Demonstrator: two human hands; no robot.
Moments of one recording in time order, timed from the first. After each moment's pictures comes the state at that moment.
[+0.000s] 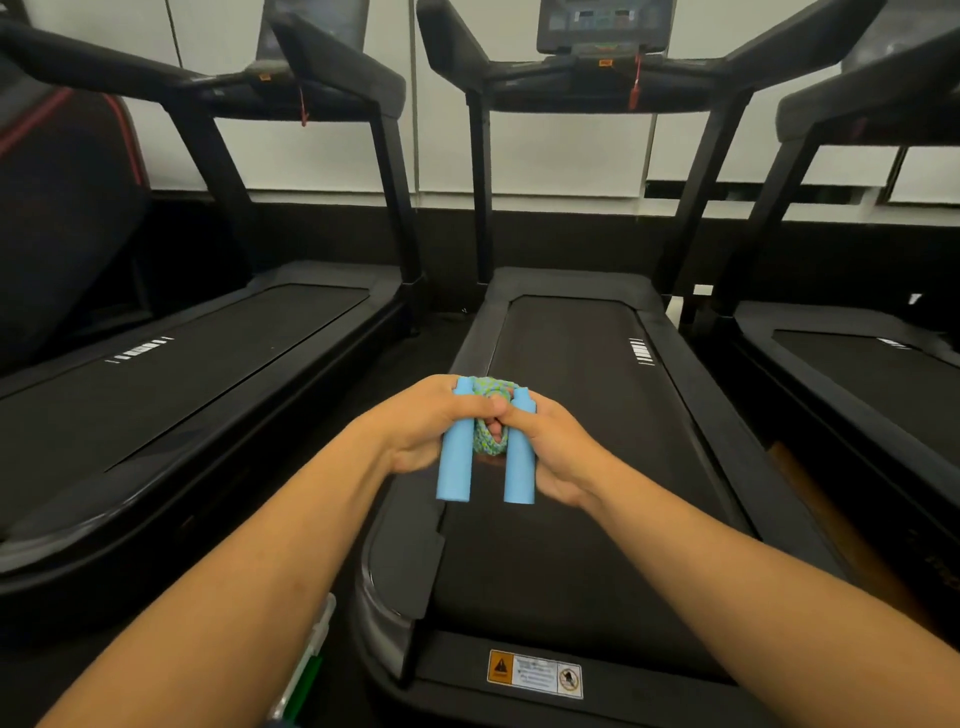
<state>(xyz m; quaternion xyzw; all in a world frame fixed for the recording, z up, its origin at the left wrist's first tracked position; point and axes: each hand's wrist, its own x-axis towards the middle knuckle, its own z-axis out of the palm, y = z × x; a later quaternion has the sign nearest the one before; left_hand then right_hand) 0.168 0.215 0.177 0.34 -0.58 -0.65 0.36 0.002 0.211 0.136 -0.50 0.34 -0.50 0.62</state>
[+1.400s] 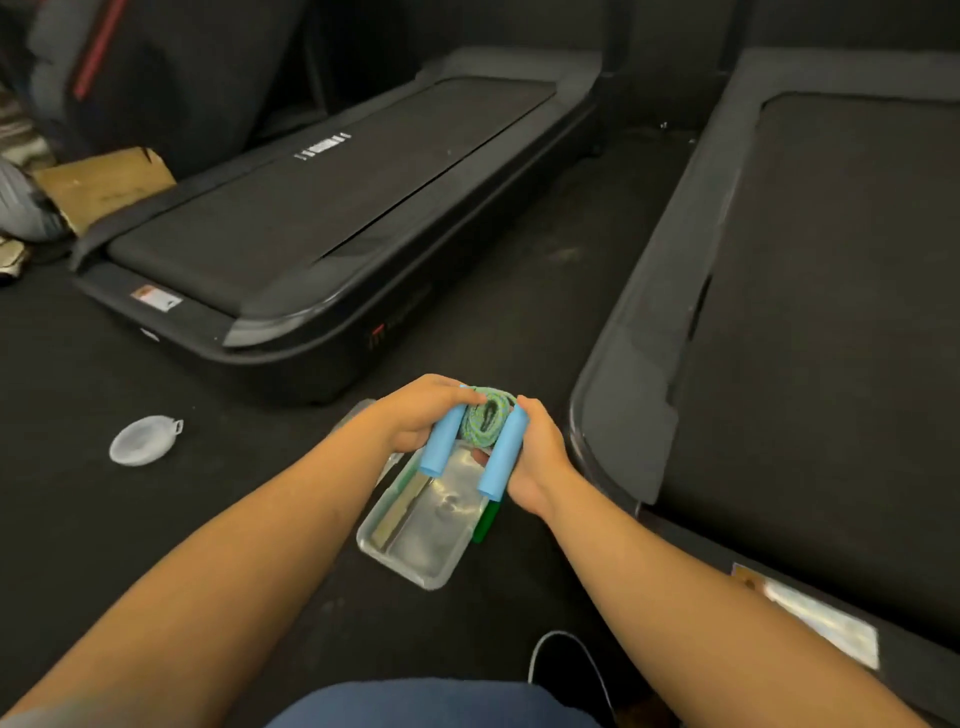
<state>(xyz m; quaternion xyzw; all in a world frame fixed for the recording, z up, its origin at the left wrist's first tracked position) 0.434 0.159 -0.077 0.62 -0.37 -0.59 0.35 0.286 0.154 -0.124 -0.17 0.46 -0.38 0.78</state>
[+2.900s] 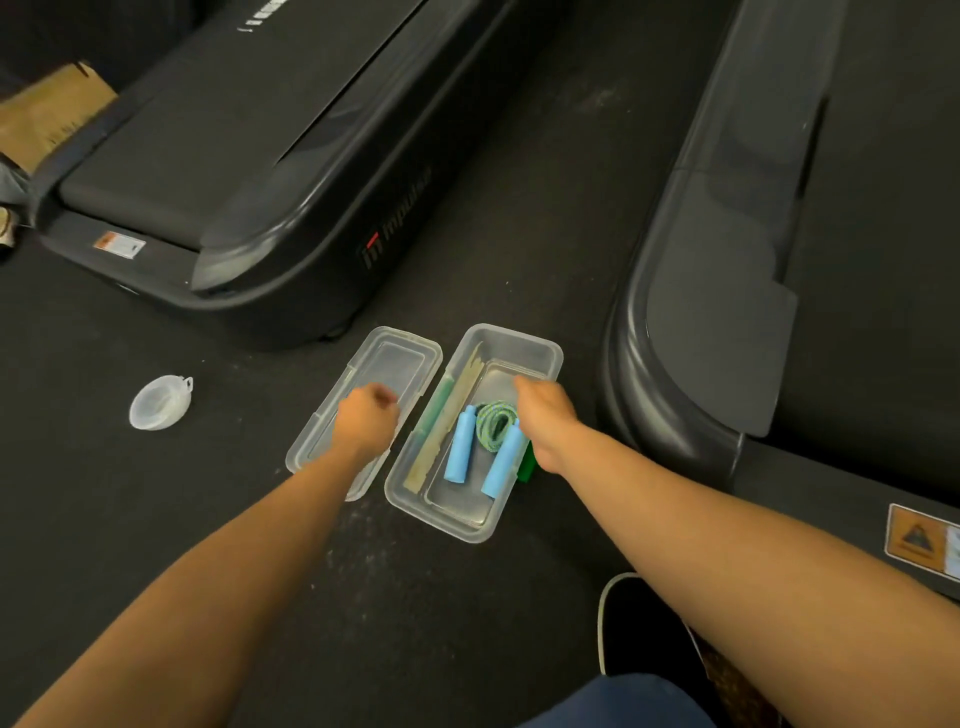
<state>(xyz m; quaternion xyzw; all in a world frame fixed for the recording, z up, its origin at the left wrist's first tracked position) 0.552 0.178 -0.264 0.87 -0.41 -0.24 0.15 0.321 0.132 -0.241 -0.35 0.62 -0.22 0.66</state>
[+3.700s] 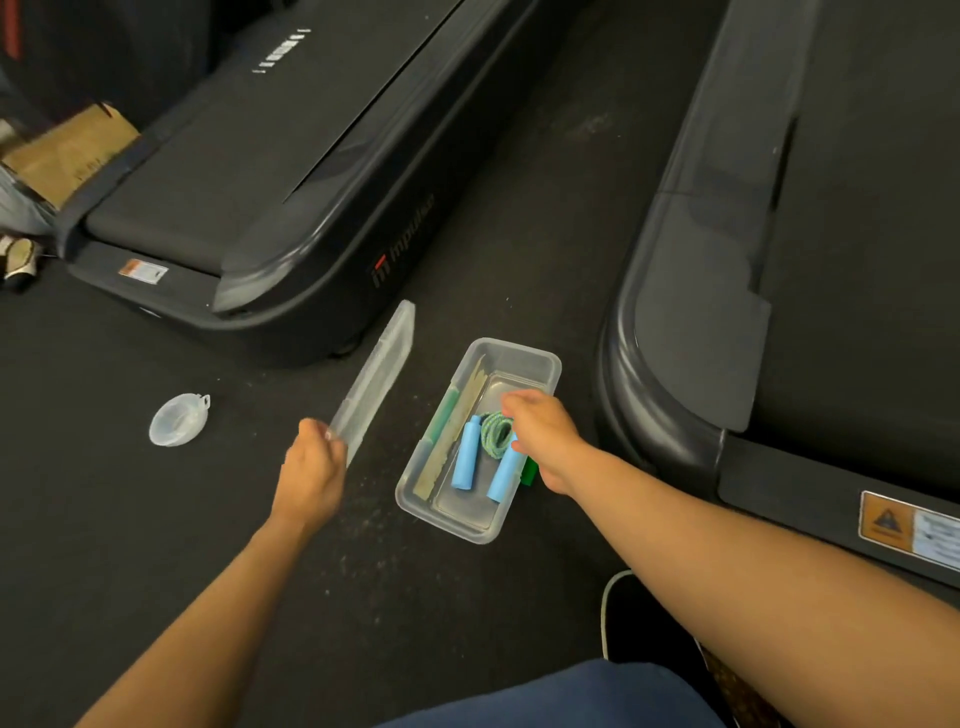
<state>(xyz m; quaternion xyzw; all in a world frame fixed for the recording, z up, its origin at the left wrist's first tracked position) 0.562 0.264 -0.206 0.87 -0.42 -0.15 0.20 0.309 0.159 -0.210 -0.41 0.57 -0.23 0.68</state>
